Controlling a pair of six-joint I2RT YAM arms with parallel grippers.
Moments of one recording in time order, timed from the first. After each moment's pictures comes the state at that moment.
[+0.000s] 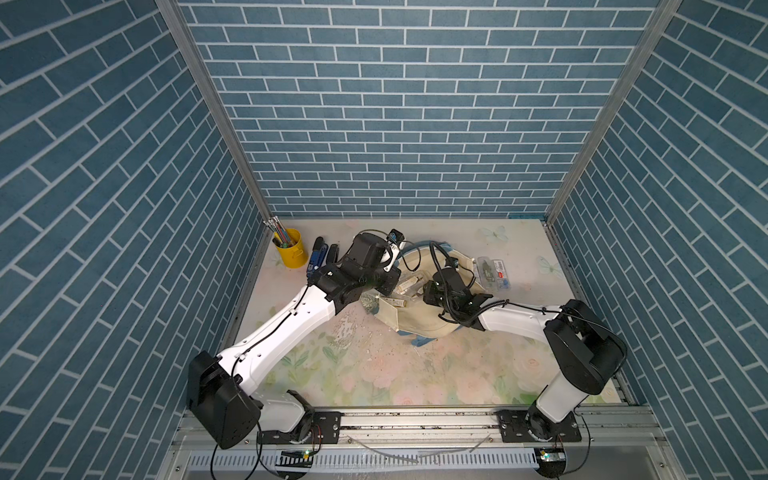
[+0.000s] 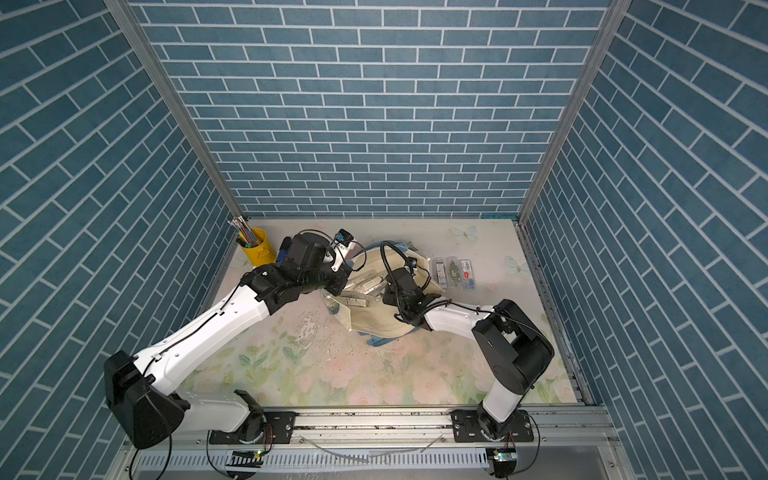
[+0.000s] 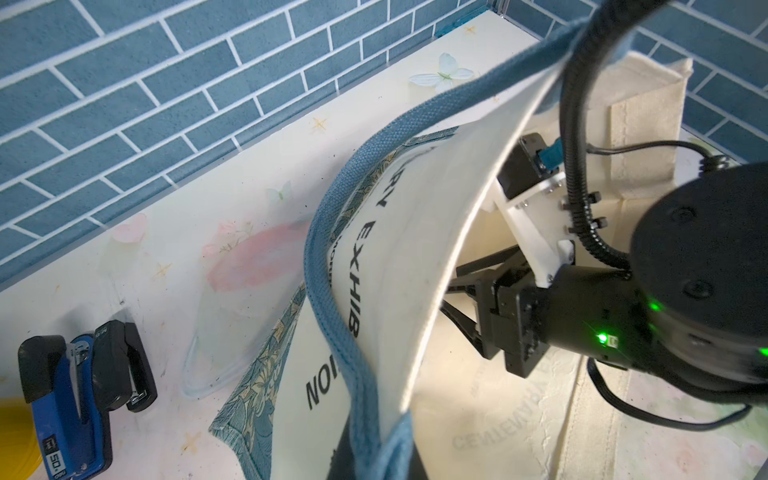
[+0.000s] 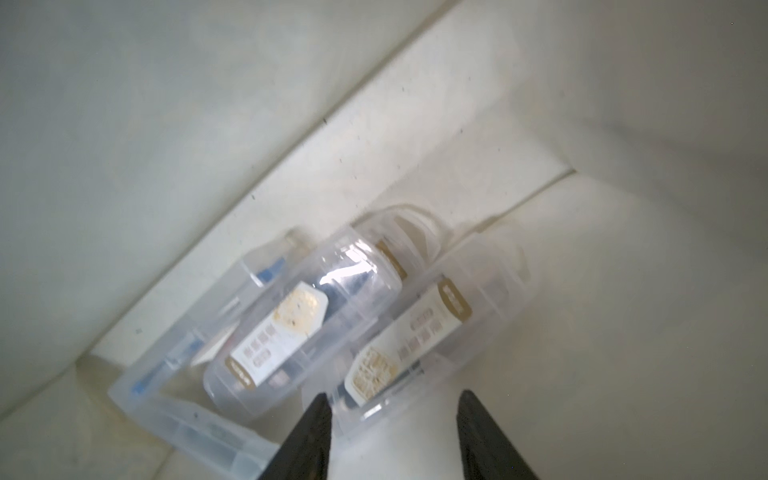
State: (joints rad) left arm -0.66 1.36 1.26 -0.59 -0.02 0.01; right arm 0.78 1.69 0.93 0.05 0.25 0.80
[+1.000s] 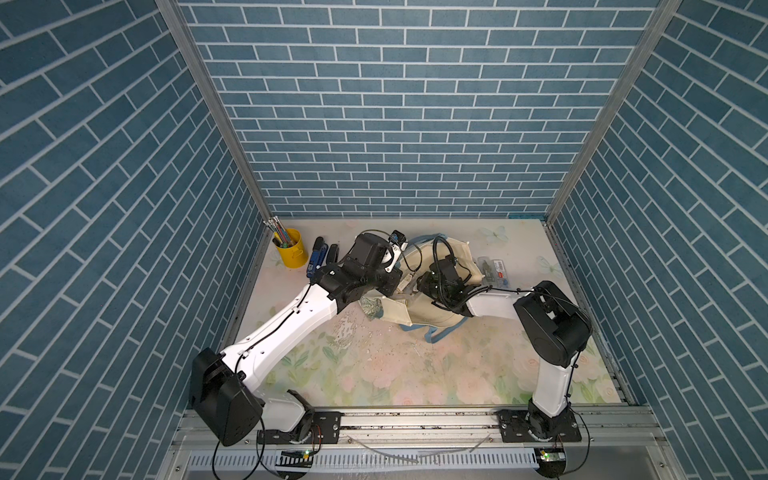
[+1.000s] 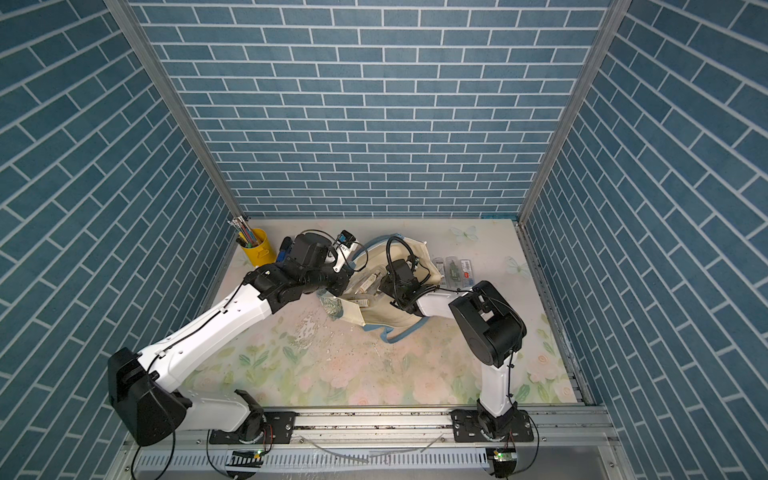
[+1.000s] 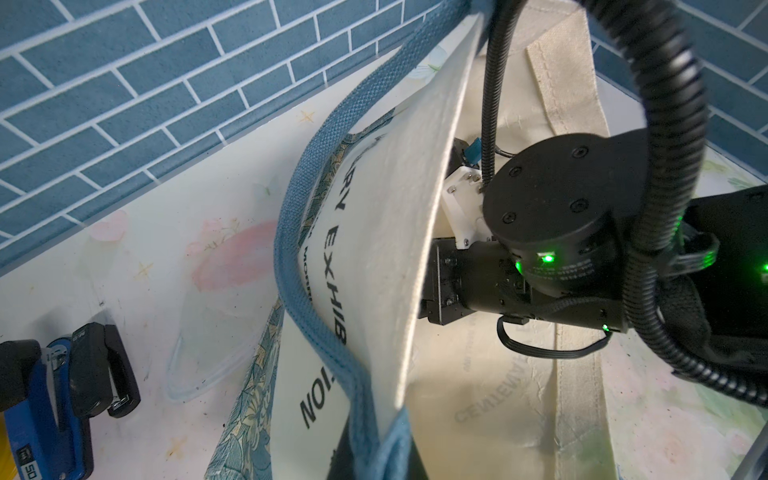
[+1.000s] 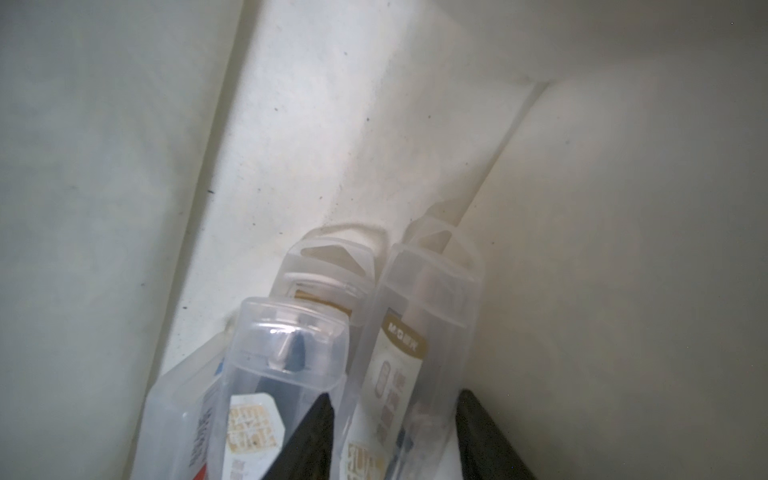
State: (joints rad) left arm -0.66 1.37 1.26 -0.59 0.01 0.01; right arm 0.69 1.90 1.03 0.19 0.07 1.03
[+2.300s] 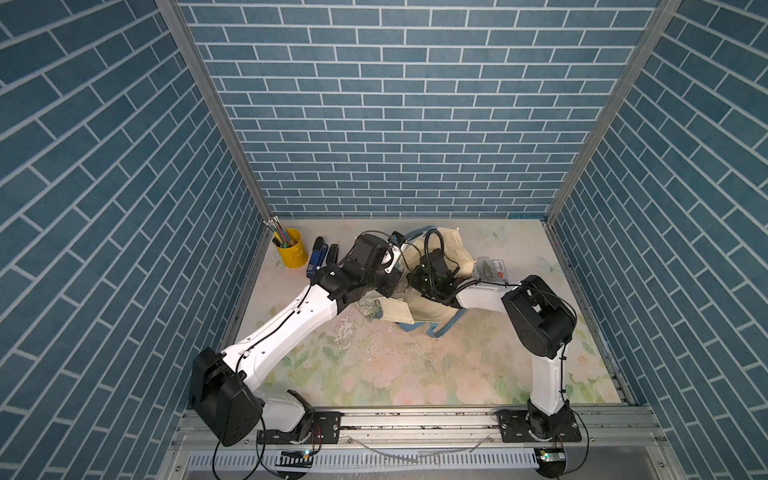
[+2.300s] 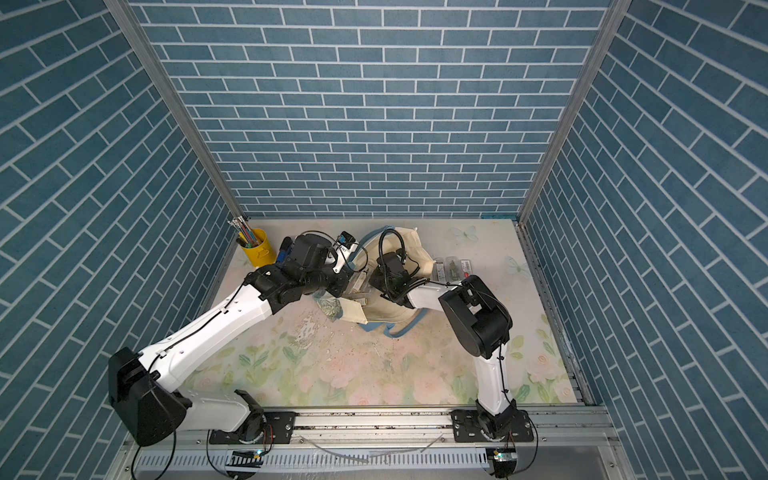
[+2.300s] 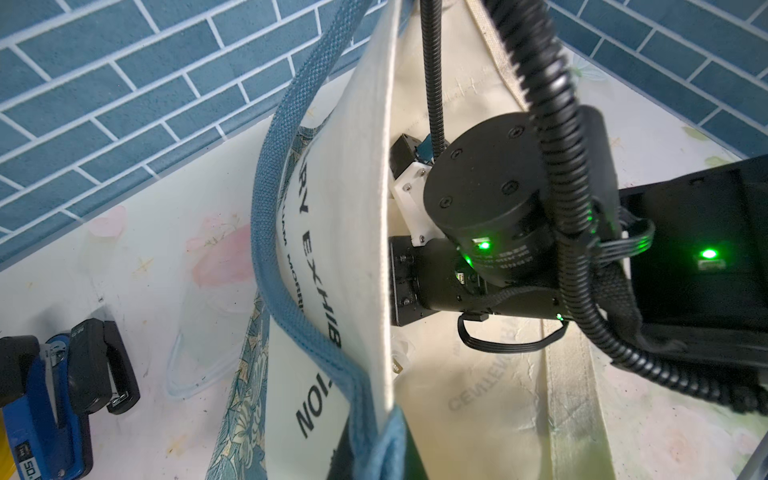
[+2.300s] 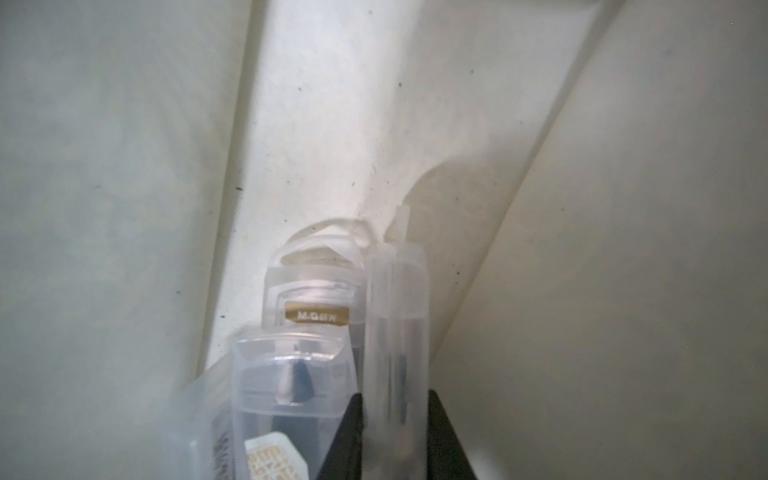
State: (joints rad) left arm -0.65 1.37 1.25 -0.58 0.01 0.01; right arm 0.72 1.99 1.19 0.15 0.01 1.03
